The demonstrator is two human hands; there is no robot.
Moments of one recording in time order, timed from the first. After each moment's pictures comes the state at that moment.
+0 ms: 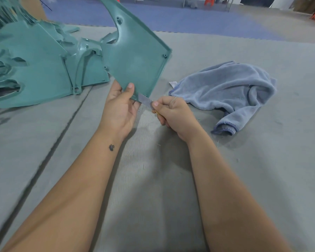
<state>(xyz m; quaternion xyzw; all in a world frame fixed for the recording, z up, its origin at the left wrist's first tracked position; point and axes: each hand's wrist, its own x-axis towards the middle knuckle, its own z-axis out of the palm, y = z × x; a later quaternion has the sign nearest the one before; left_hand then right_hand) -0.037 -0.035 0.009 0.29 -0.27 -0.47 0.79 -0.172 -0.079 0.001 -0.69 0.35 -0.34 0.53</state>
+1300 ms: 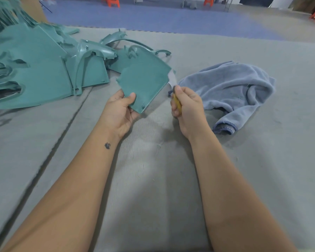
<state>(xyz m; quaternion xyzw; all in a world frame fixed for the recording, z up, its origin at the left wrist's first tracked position) -0.030 -0.028 0.011 0.42 -0.22 -0.52 0.72 -0.181 -0.092 0.001 -0.49 0.34 -0.49 0.63</state>
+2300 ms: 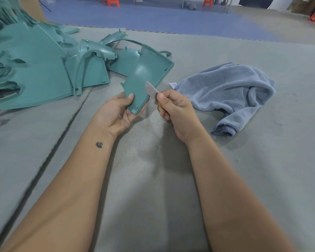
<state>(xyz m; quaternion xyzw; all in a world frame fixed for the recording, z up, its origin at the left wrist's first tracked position) -0.018 -0.019 0.017 0.35 -0.20 -0.62 0.68 -0.175 -0.081 -0.001 -0.63 0.26 -0.45 0.58</state>
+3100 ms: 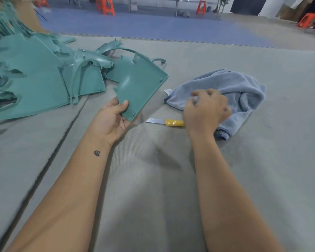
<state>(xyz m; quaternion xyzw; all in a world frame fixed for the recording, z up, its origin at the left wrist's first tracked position) -0.015 -0.025 0.012 0.37 -0.23 -0.57 0.69 -0.206 -0.092 0.016 -0.63 0.67 -0.40 0.01</state>
